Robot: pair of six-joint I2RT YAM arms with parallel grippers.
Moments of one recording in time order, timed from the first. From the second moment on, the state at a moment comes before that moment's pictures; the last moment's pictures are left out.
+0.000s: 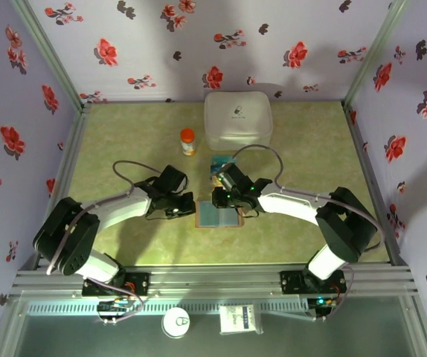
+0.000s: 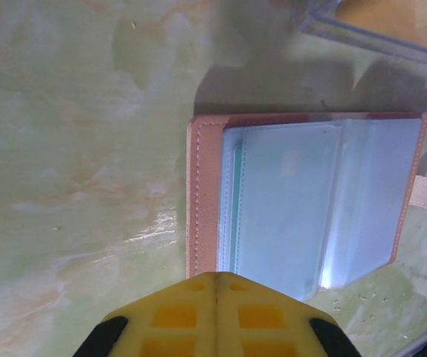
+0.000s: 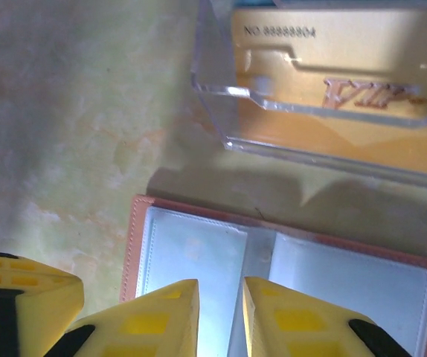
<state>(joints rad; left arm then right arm) -0.69 1.49 0.76 -0.36 0.29 -0.80 0.85 1.60 0.92 -0.29 -0.04 0.74</state>
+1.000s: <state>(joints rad) -0.69 1.57 0.76 -0.30 0.33 -0.81 0.85 1.68 0.90 -0.28 -0.16 0.90</state>
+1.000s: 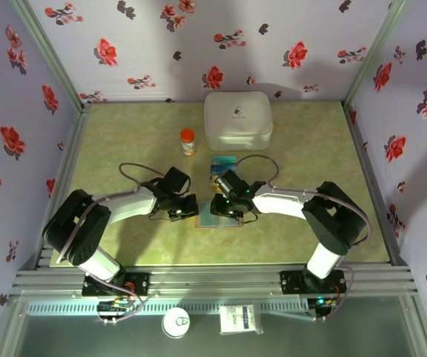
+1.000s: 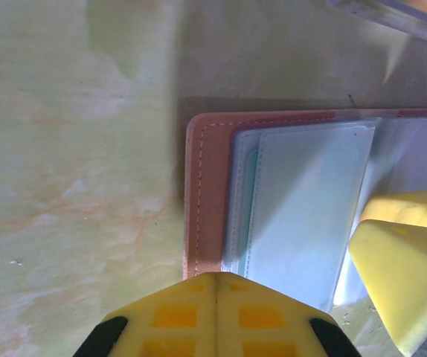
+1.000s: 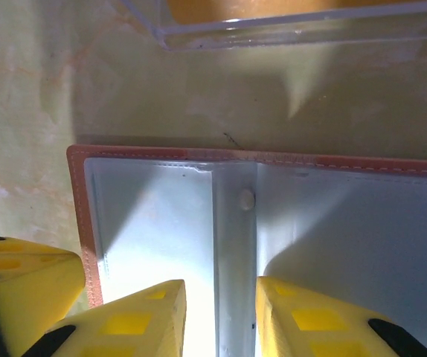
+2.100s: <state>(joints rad) -0.64 1.60 0.77 -0.37 0.34 -0.76 0.85 1.77 0.98 -0.26 -0.30 0.91</state>
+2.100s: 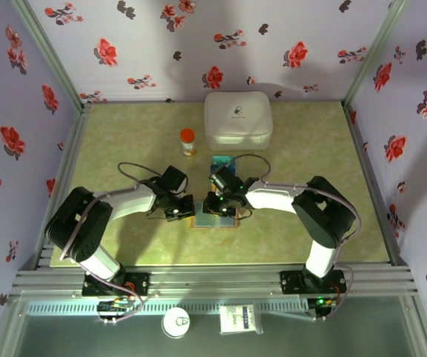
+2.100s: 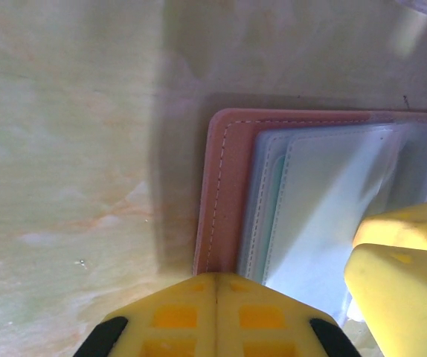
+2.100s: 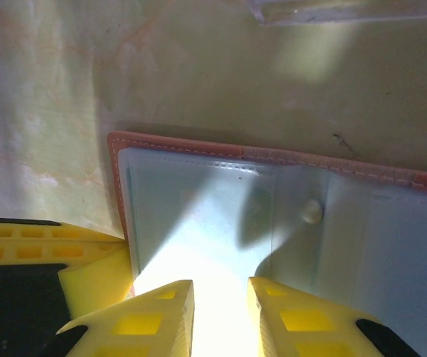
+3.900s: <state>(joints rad) -0.66 1.60 0.83 -0.35 0.39 -0.83 0.85 1.77 0.94 -0.21 -0.27 0.90</state>
